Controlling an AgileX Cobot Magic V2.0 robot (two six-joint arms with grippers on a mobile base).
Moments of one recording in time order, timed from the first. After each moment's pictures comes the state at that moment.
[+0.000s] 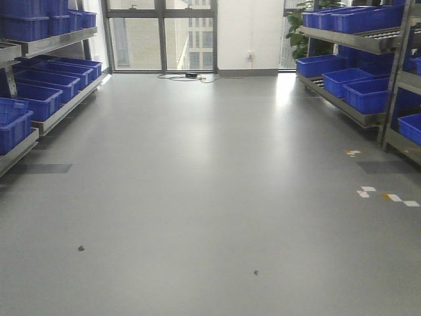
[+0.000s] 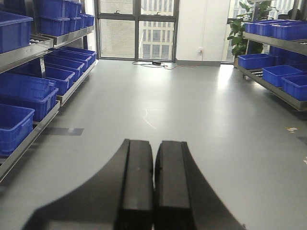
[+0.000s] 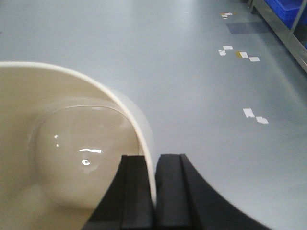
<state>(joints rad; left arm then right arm) -0.05 -0.01 0.01 -0.08 0.06 0.04 0.00 0.29 -0.52 -0.01 0.72 0.08</state>
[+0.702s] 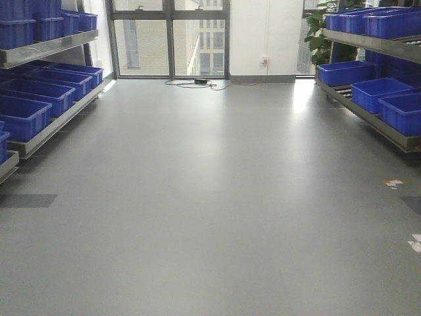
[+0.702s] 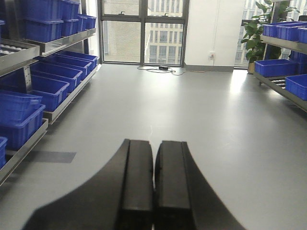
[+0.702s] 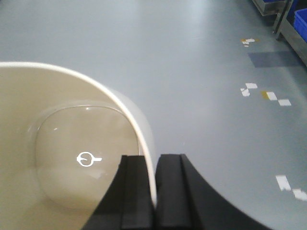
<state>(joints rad) -0.05 -0.01 0.01 -0.08 0.06 0.04 0.00 0.29 -0.52 -0.01 0.72 0.08</state>
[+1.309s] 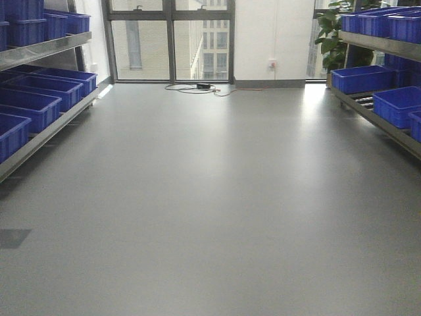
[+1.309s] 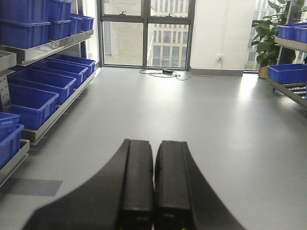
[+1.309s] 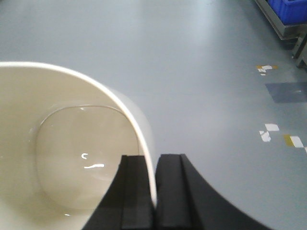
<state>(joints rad) -0.05 -0.01 0.01 -0.08 0.06 0.04 0.00 0.29 -0.52 -0.01 0.72 0.08</state>
